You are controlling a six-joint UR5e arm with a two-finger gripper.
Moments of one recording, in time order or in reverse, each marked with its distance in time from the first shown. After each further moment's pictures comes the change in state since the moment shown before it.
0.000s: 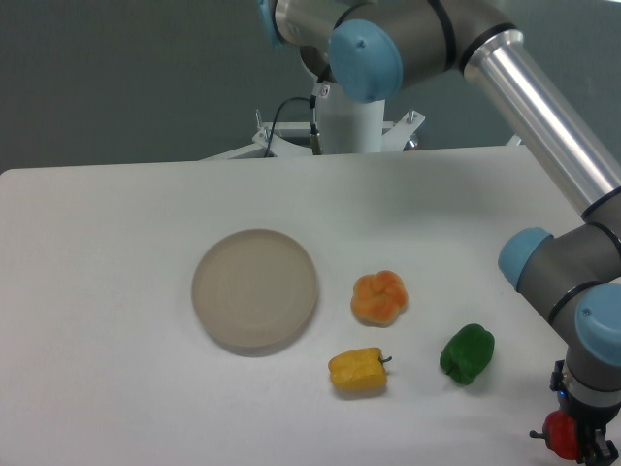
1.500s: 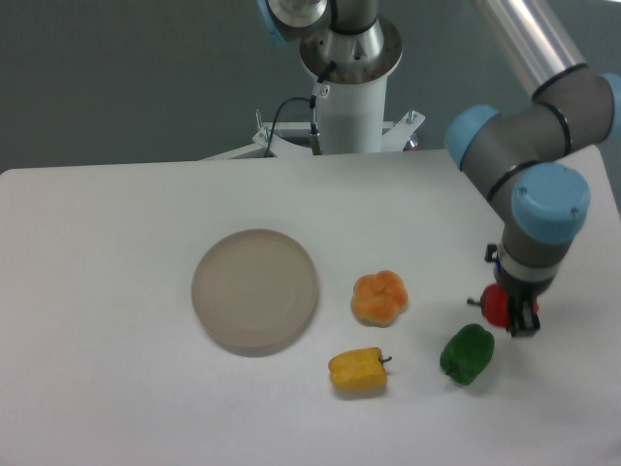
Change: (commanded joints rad) arm 0.041 0.548 -0.778 -0.025 0.124 0.231
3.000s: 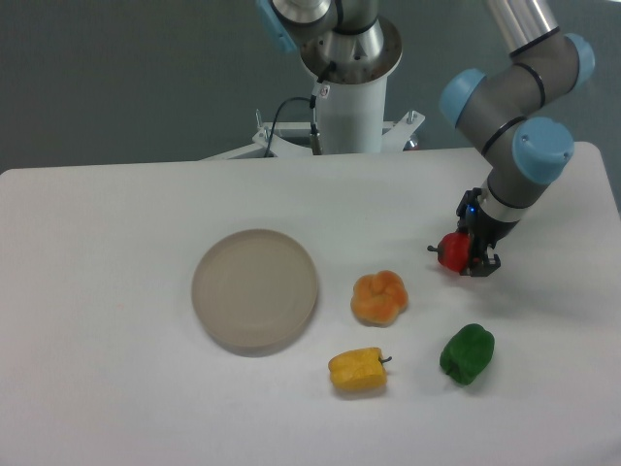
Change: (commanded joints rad) arm 0.094 0.098 -0.368 0.178 -0.308 -0.029
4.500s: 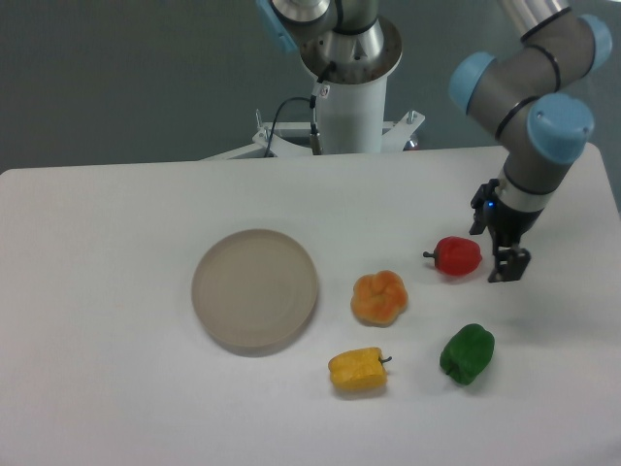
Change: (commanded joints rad) arm -0.006 0.051 0.210 -0.020 0.000 -0.359
